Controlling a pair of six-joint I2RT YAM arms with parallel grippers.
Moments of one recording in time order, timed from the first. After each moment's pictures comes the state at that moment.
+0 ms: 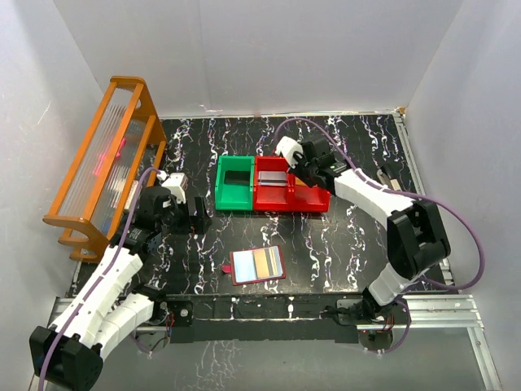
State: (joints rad) left arm -0.34 0.83 0.66 -0.55 0.13 -0.29; right arm 0.45 1.61 1.17 -0.32 0.01 -0.53
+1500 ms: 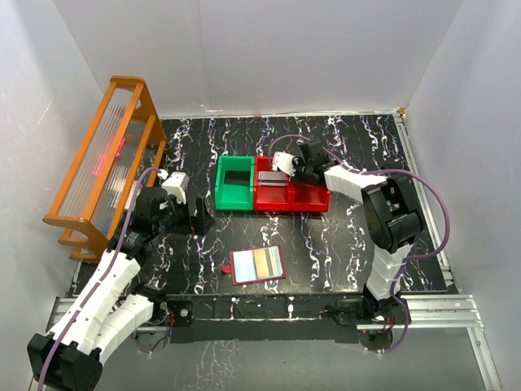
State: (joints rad) left arm -0.34 0.78 0.66 -0.52 0.20 -0.25; right arm 0.38 1.87 1.20 -0.16 0.00 -0.97
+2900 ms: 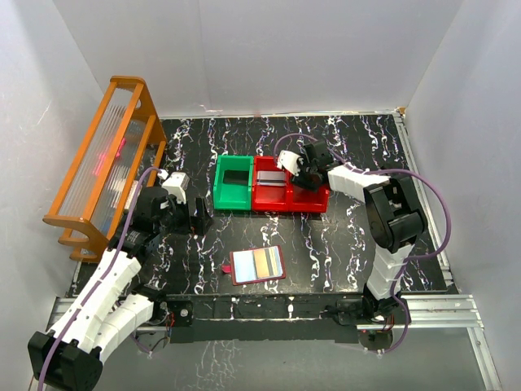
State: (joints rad) left arm -0.34 0.80 0.66 -0.53 0.18 -0.25; right arm 0.36 1.87 1.18 -0.18 -0.02 -0.91
